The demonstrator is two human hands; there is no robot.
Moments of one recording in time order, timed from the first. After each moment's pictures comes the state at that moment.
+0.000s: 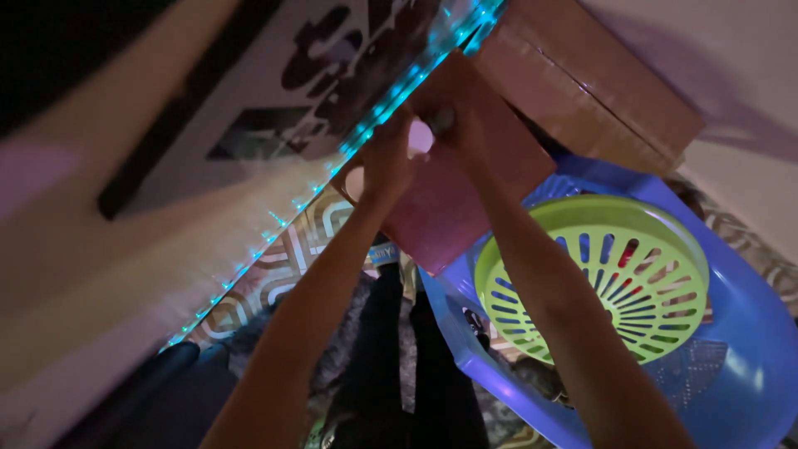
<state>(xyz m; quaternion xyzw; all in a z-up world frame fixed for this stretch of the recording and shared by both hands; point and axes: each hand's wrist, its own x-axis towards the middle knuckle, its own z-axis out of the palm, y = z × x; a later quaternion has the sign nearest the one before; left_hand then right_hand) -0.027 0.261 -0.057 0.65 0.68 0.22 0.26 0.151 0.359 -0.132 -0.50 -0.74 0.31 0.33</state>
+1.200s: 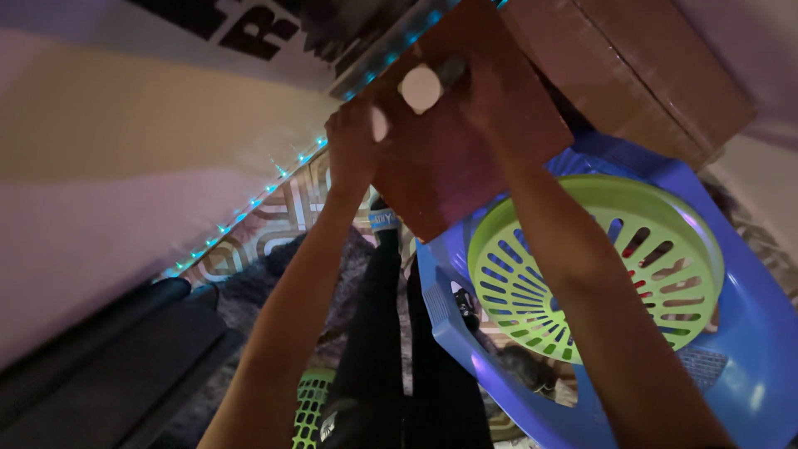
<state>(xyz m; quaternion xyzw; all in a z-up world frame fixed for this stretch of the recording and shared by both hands) -0.047 0.175 -0.092 0.61 0.75 0.18 0.16 0.192 0.326 -0.279 -0.45 -0.80 0.27 0.27</state>
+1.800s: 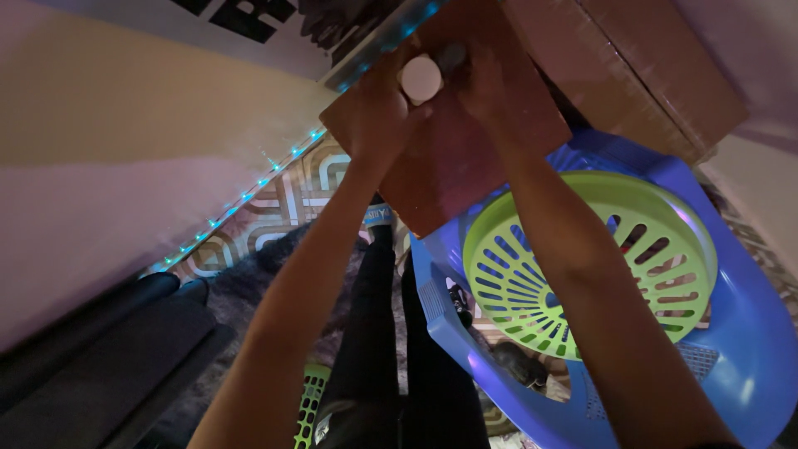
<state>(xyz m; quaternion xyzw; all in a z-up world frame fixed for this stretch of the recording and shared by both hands) -0.006 0.227 -0.027 0.57 0.73 0.28 0.26 0.199 0.336 -0.307 -0.38 -0.84 0.19 0.34</state>
